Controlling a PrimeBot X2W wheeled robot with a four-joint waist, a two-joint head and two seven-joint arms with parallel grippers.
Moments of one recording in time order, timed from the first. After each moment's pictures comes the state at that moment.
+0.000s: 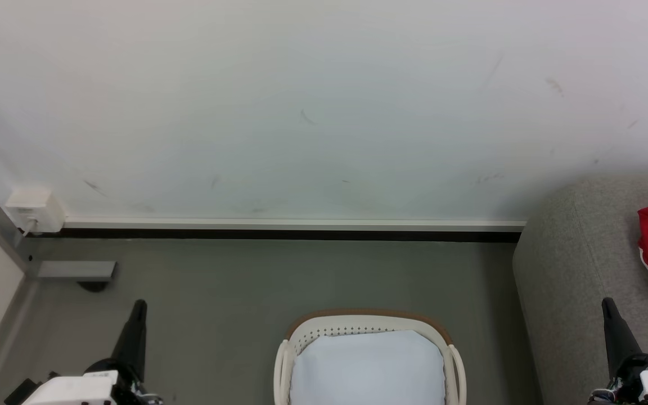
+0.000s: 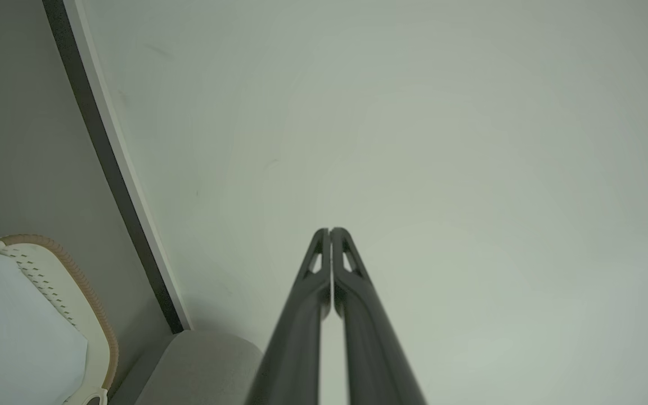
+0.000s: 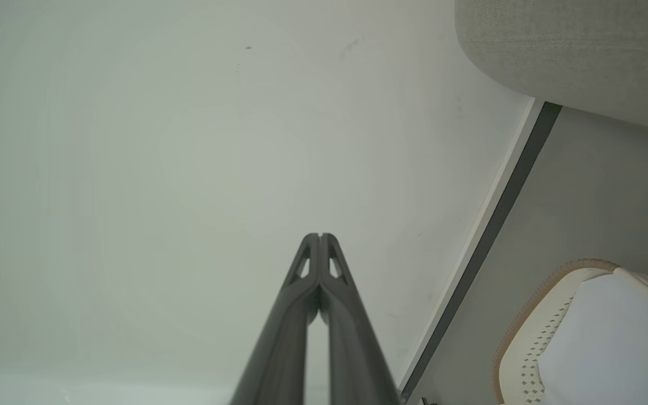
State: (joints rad) left arm -0.11 0.05 0.11 0.25 -1.58 -0.12 0.11; right arm -0.10 -0.07 -0.08 0.25 1.61 0.13 0.08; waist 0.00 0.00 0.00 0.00
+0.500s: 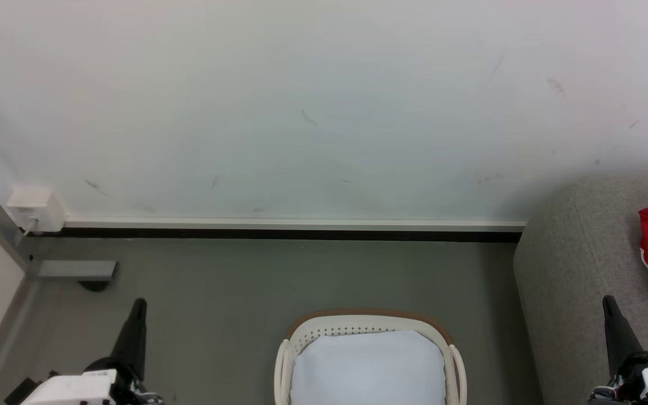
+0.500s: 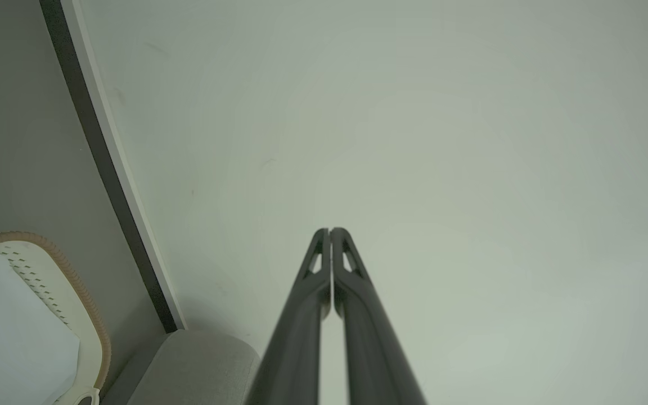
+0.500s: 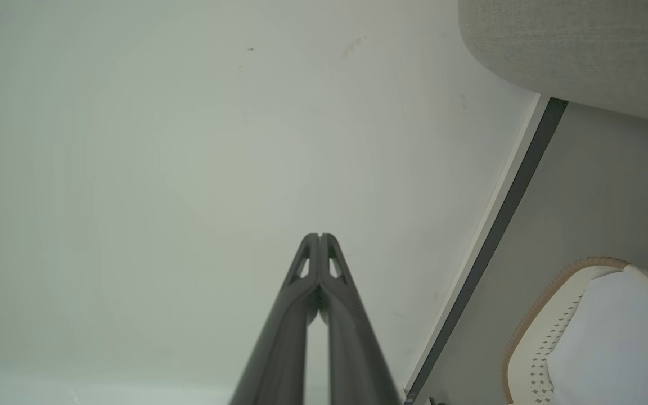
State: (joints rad) left arm -0.11 0.05 0.12 0.25 -1.60 -0.12 0.11; right arm -0.11 -0.07 -0.08 0.25 1.64 0.13 0.09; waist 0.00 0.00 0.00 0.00
